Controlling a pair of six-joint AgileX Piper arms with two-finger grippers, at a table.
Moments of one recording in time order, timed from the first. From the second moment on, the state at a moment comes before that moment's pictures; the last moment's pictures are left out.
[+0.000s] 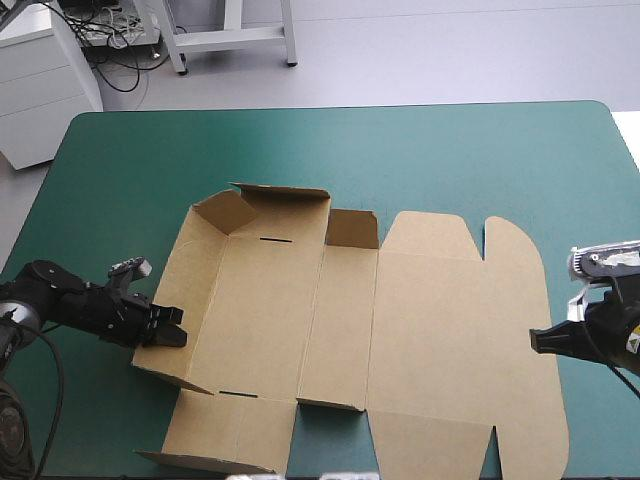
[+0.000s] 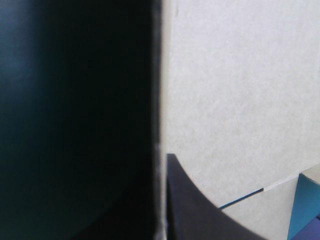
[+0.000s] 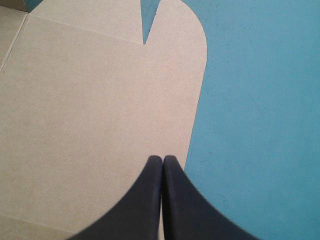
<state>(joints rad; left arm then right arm) 0.29 1.47 -0.78 -0.69 1.15 0.69 0.25 0.74 -1.07 -0.16 1.25 0.07</state>
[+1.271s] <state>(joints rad) -0.38 1.46 -1.73 -0.02 1.18 0.65 0.25 0.74 -1.18 -0.16 1.18 0.07</state>
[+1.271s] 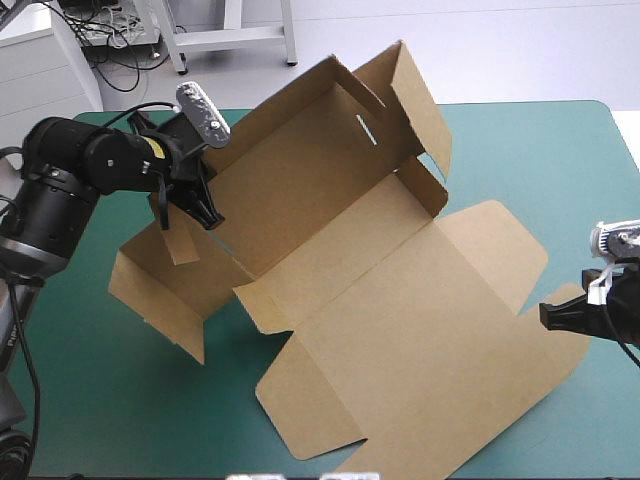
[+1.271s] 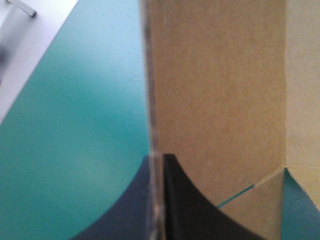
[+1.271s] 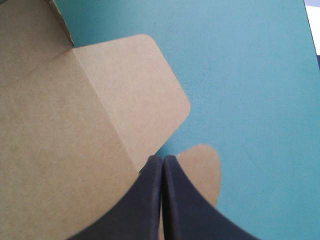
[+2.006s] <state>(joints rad) -0.81 1.58 -1.58 0.60 0.81 0.51 0.25 0.74 -1.19 -0.16 1.15 0.08</state>
